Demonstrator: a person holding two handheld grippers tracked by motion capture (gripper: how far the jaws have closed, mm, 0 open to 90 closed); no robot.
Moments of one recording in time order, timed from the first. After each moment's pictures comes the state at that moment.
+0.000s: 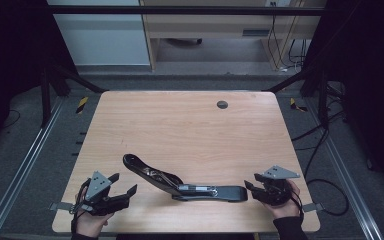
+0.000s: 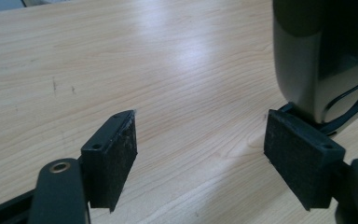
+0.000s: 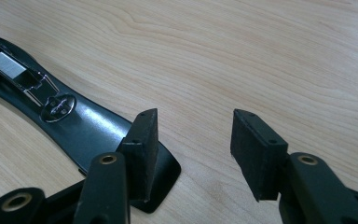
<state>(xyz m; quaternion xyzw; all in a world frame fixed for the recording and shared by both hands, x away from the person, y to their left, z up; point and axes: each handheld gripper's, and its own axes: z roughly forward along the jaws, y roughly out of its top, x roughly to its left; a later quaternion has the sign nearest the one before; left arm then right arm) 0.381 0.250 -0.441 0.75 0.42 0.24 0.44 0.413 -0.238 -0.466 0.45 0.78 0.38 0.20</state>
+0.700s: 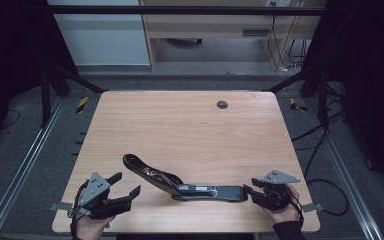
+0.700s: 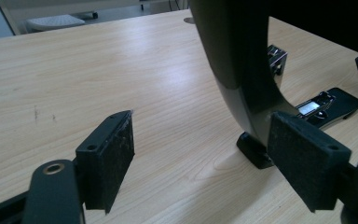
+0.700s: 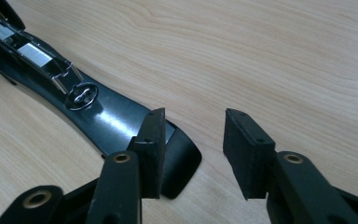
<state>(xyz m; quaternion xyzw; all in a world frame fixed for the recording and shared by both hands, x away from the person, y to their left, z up) 0.367 0.240 -0.420 0.74 0.40 0.23 0.49 0.402 -0.236 -0.469 0.44 0.79 0.39 0.19</state>
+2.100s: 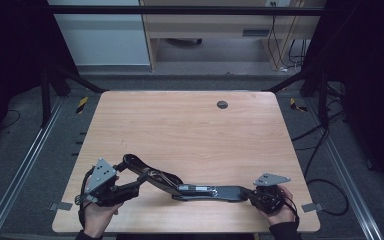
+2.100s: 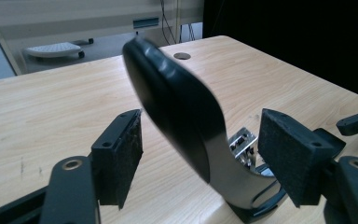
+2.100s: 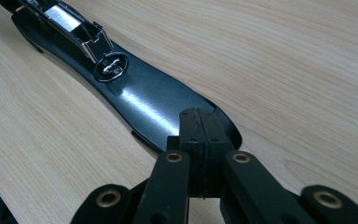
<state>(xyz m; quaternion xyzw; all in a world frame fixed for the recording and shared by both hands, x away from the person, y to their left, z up) 0.386 0.214 -0.386 0.73 0.38 0.25 0.52 0.402 -0.223 -0.477 0.42 0.82 0.37 0.13</state>
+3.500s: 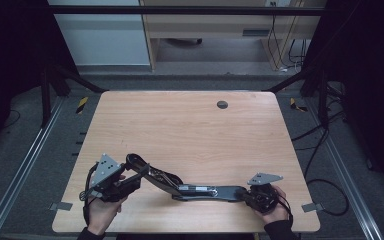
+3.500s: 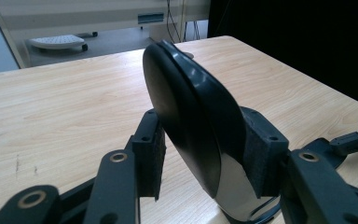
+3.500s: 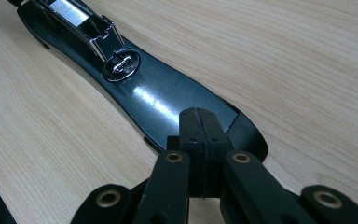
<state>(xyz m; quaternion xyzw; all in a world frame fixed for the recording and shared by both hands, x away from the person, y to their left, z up) 0.390 0.204 -0.380 0.72 0.40 0.24 0.51 0.408 -0.211 -0.485 0.41 0.83 0.36 0.11</state>
